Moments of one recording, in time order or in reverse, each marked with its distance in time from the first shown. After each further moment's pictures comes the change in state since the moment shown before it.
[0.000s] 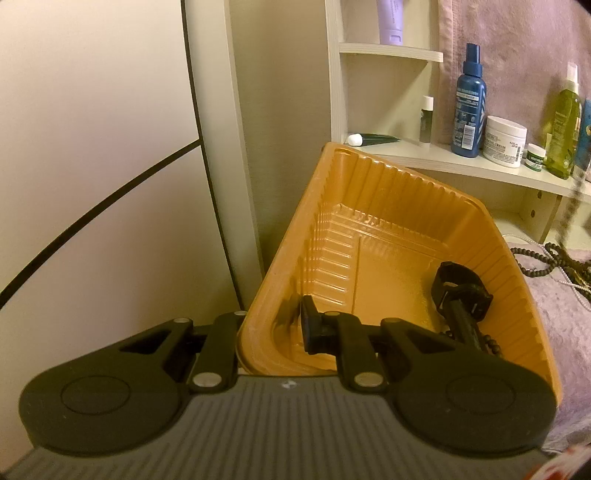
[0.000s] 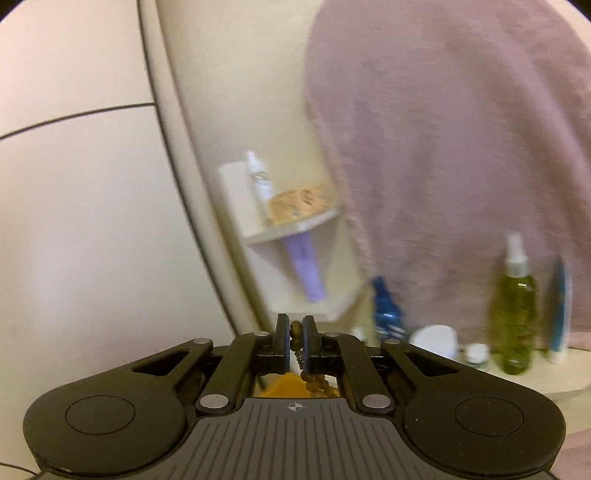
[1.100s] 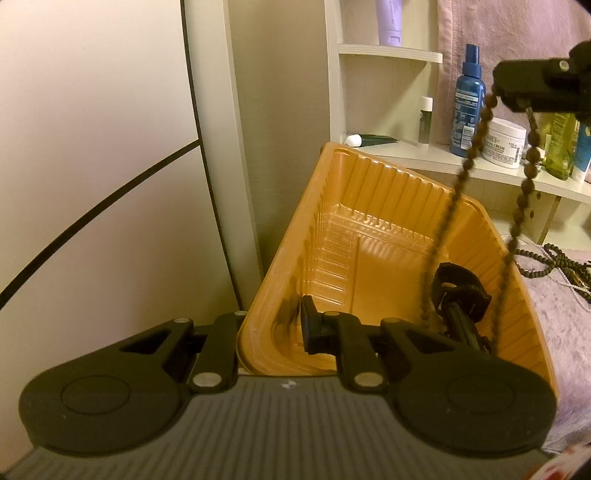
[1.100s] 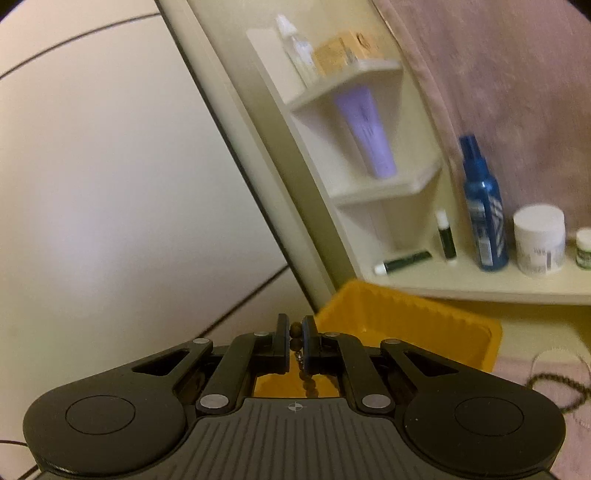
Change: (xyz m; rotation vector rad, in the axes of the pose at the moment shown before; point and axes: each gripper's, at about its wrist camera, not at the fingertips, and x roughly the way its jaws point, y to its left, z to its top) left arm 0.000 -0.002 0.002 -0.001 0.002 -0.002; right arm 0.084 -0.004 -0.086 0.078 0.233 0.102
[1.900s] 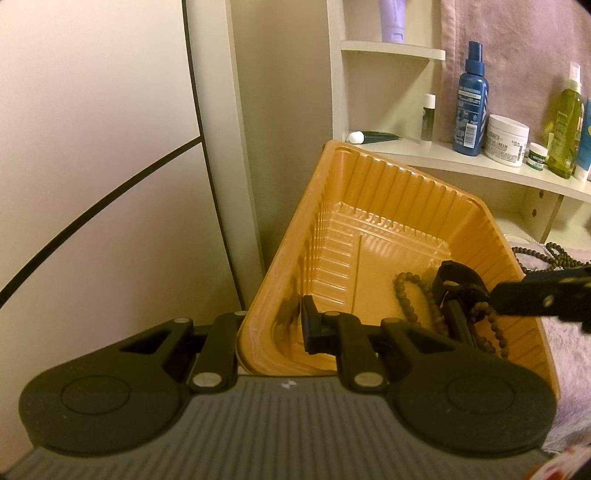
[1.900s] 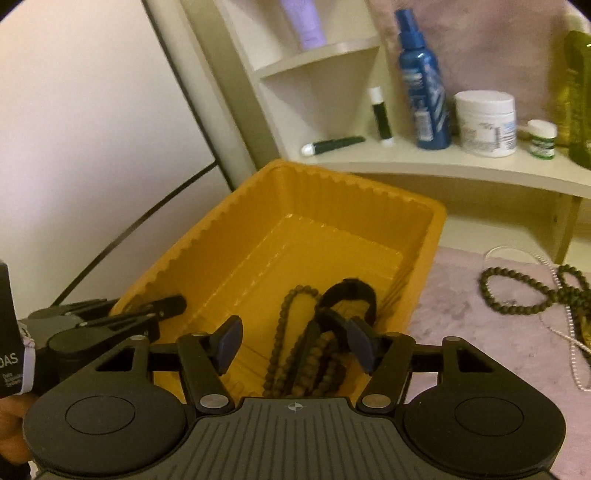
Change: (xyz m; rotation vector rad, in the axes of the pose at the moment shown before) left arm 0.004 -0.001 0.000 0.000 0.007 0.007; right arm 0.015 -0.026 -0.065 0.005 0.212 -0.213
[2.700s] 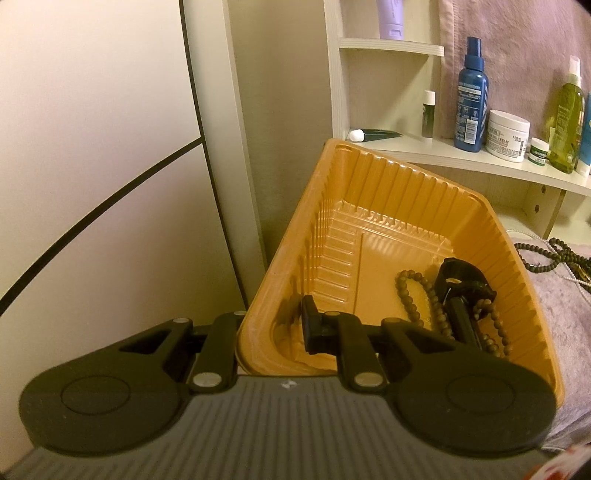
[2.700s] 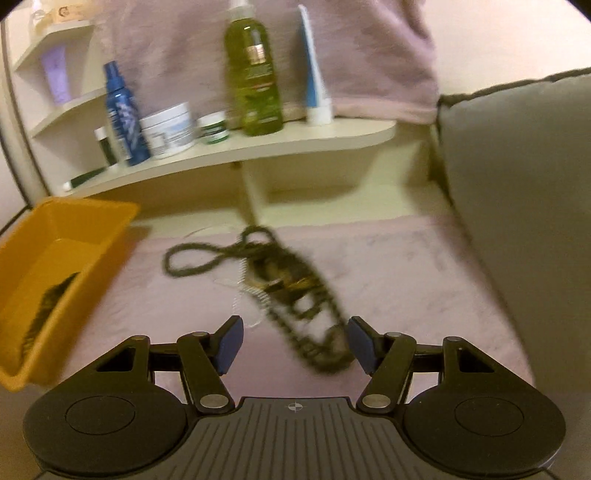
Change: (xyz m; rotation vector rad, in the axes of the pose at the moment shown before) left arm -0.001 -0.001 -0.001 0.013 0.004 0.014; right arm -0.112 -0.151 -0.057 0.154 -0.087 -0.511
